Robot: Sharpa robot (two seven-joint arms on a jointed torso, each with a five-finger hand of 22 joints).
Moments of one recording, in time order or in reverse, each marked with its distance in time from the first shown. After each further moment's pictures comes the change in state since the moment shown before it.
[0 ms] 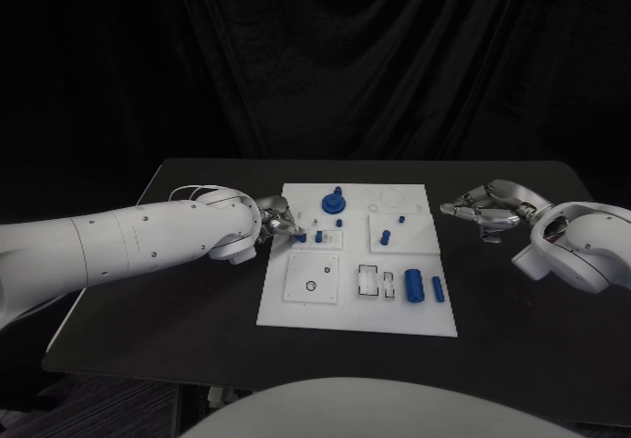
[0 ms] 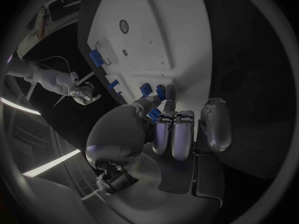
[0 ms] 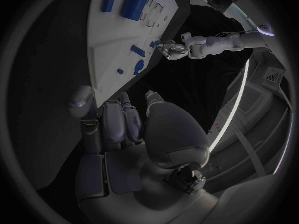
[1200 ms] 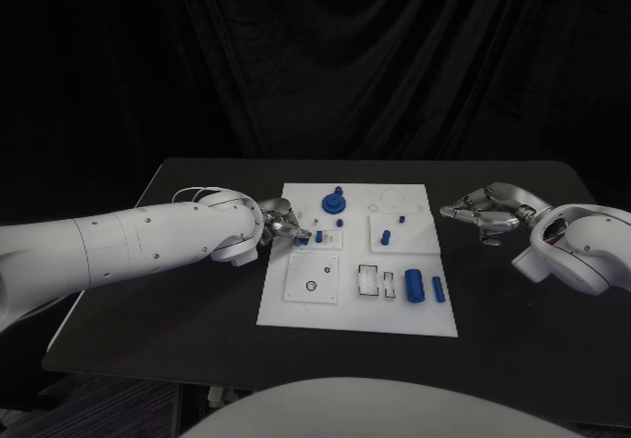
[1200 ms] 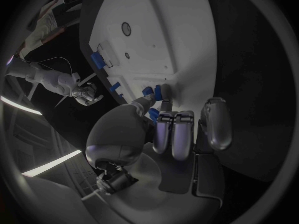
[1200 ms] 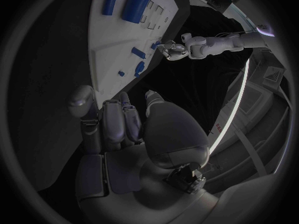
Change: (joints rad) left arm -0.006 0.005 -0.001 0.003 0.000 0.006 0.012; left_hand -0.005 0.012 -0.113 0.081 -0.117 0.002 -0.005 -0.031 -0.023 0.000 0.000 0.000 0.000 0.000 0.000 0.000 0.000 0.000 -0.004 0.004 -0.021 0.000; right arm -0.006 0.001 0.000 -0.002 -0.001 0.009 -0.004; right_hand 0.000 0.000 0.000 0.000 0.004 0.000 0.000 0.000 0.000 -0.004 -0.004 -0.004 0.001 0.000 0.000 0.000 -0.003 0.000 0.000 0.000 -0.012 0.001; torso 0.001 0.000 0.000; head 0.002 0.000
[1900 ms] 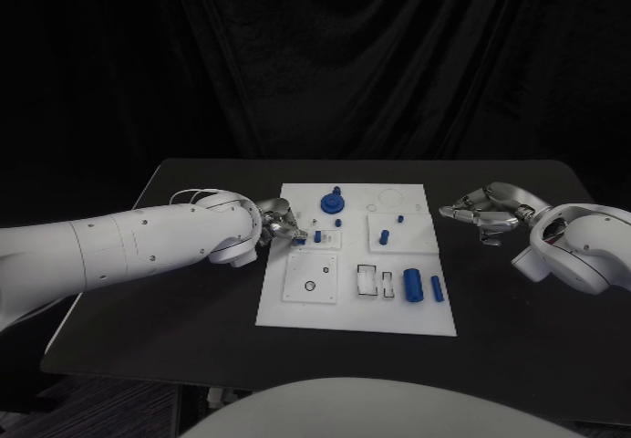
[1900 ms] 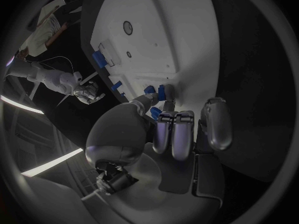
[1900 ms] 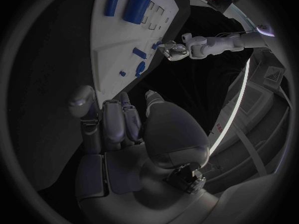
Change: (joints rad) left arm -0.002 -0.011 -0.002 0.009 0.003 -0.026 0.021; left_hand 0.045 -0.012 0.029 -0.032 0.193 0.004 -0.002 0.014 0.008 0.000 0.000 0.000 0.000 0.000 0.000 0.000 0.000 0.000 0.004 -0.004 -0.003 0.000; right arm 0.000 -0.005 0.000 0.001 -0.002 0.003 -0.004; right_hand 0.000 0.000 0.000 0.000 0.000 0.000 0.000 0.000 0.000 0.000 0.000 0.000 0.000 0.000 0.000 0.000 -0.001 0.000 0.000 0.000 0.000 0.000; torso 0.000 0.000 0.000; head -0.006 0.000
